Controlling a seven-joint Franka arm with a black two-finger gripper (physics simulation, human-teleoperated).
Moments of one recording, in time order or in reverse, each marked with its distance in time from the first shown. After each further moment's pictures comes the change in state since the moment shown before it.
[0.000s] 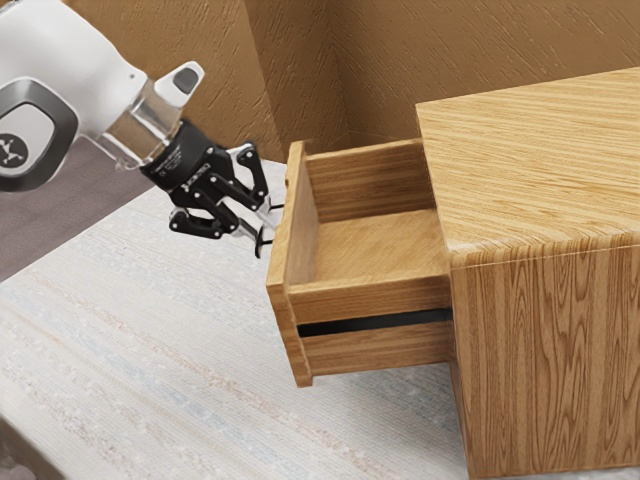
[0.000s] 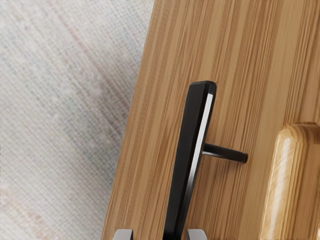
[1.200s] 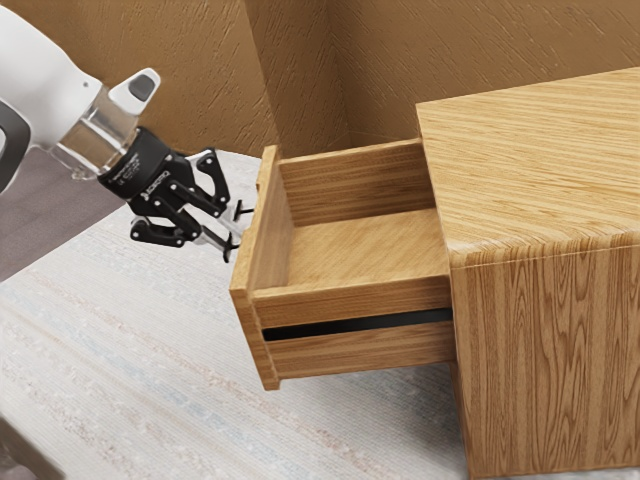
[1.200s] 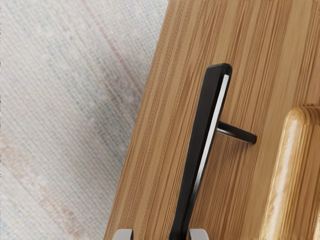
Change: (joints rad) arm 0.186 -0.001 -0.093 -0.090 -0.054 0.008 0.001
